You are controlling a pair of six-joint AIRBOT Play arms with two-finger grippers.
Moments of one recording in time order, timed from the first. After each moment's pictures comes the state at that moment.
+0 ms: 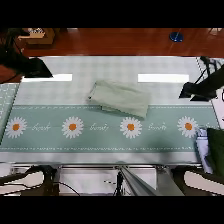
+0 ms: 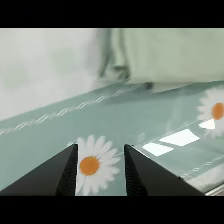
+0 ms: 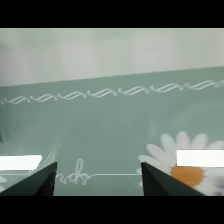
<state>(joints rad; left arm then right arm) 0.12 -1.39 1.57 1.12 -1.58 -1.30 -0.21 -1.35 1.22 -1.37 1.40 1.52</state>
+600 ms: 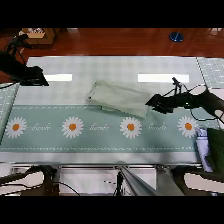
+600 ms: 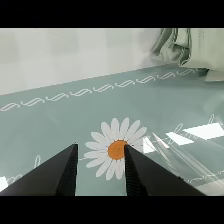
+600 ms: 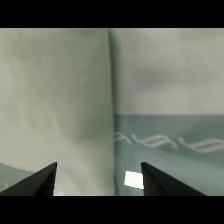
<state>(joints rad) 0.12 -1.39 1.52 1.25 -1.58 -1.36 -0.05 -1.42 0.83 -0.75 0.92 1.32</state>
